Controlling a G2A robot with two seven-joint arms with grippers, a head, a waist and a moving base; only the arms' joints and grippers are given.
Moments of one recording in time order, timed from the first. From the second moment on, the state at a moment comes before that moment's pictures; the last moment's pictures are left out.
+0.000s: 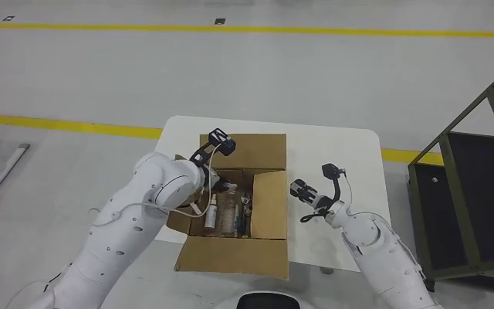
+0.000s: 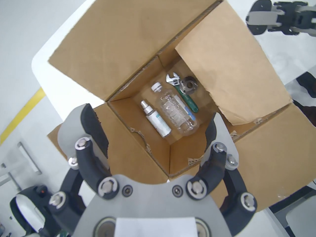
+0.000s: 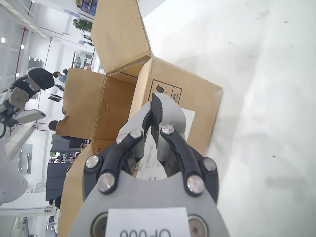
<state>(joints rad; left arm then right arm) 0.72 -1.13 -0.93 -1.68 0.89 -0.17 -1.24 -1.15 -1.18 1.22 -1.30 -0.26 -0.24 0.44</state>
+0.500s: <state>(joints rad) 0.70 -1.14 -0.93 -1.65 0.76 -0.22 -1.24 -1.31 -1.14 1.39 -1.47 -0.27 -0.25 0.38</state>
